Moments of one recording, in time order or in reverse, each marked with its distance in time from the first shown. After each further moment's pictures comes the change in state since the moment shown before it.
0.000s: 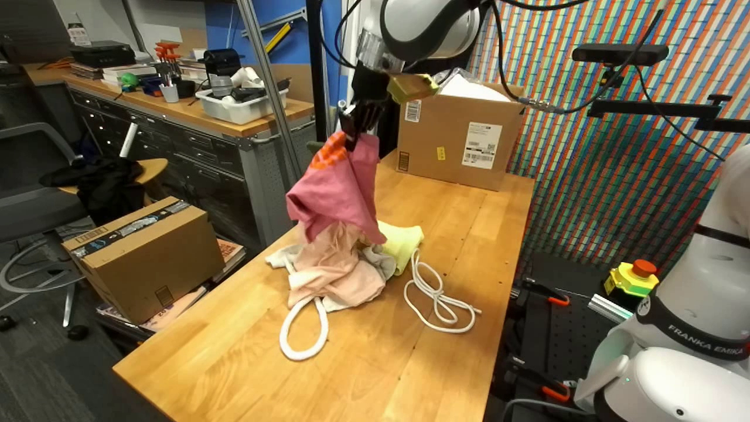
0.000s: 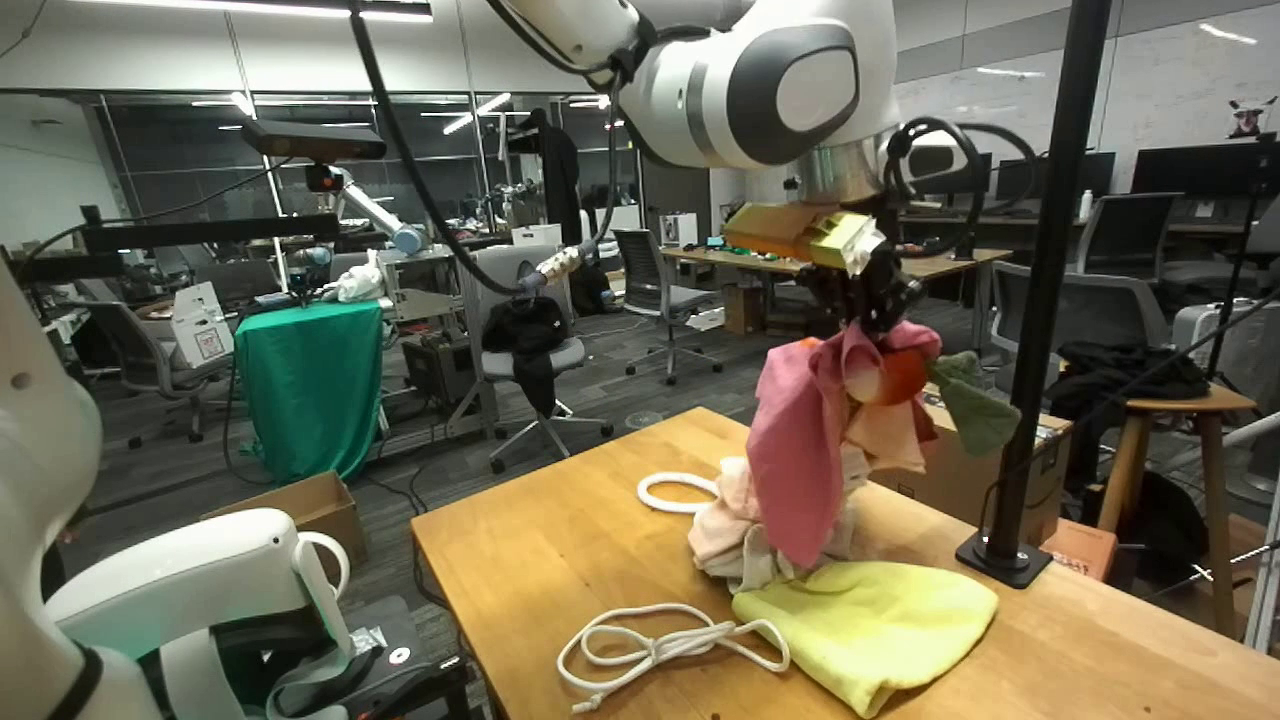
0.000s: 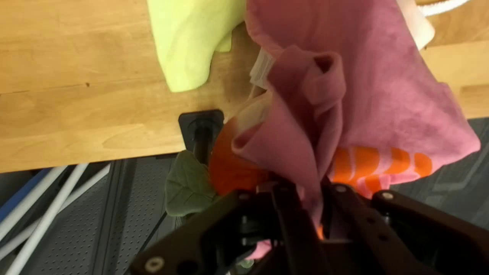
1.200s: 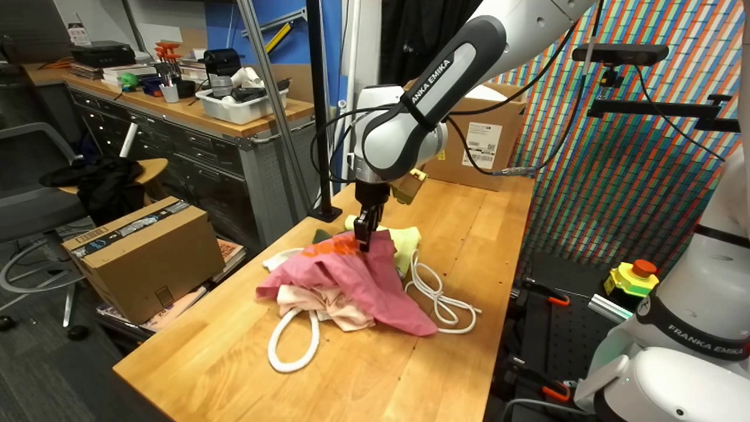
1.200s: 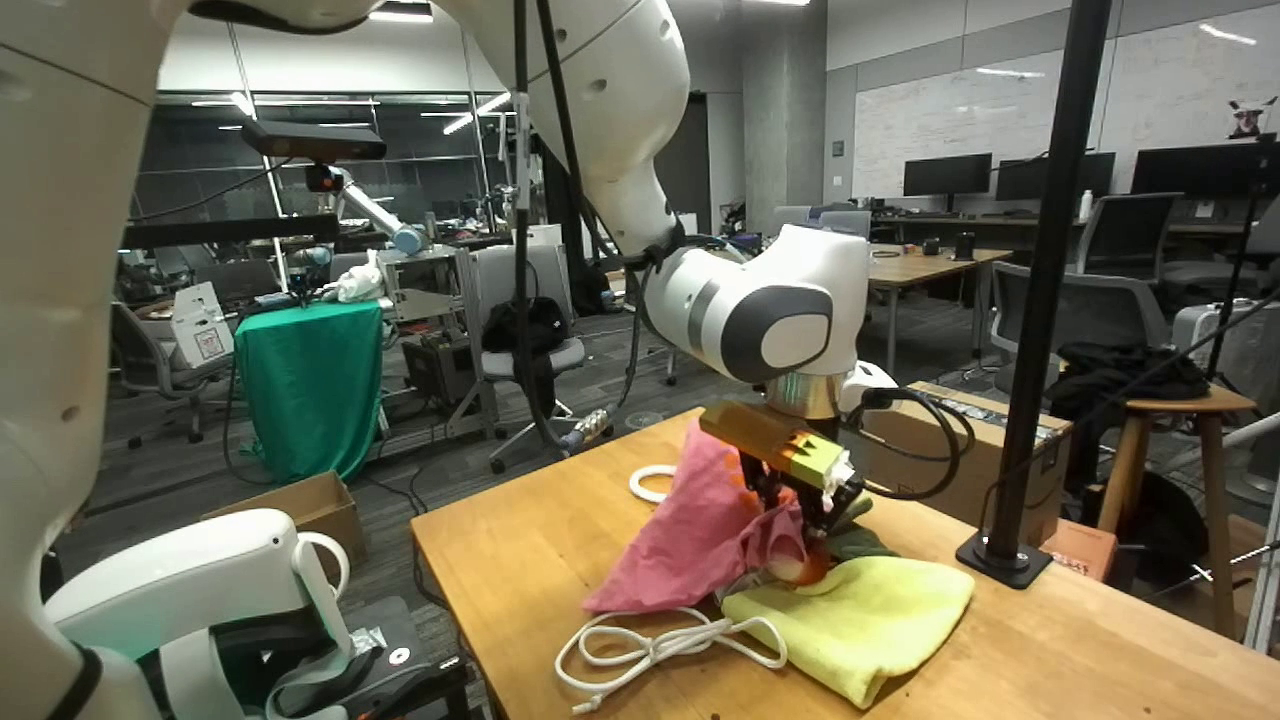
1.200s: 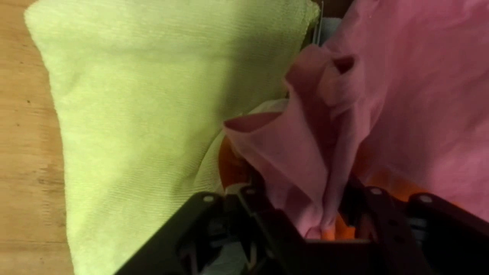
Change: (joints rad) arm -0.004 0.335 0.063 -0.051 0.046 0.061 -0.251
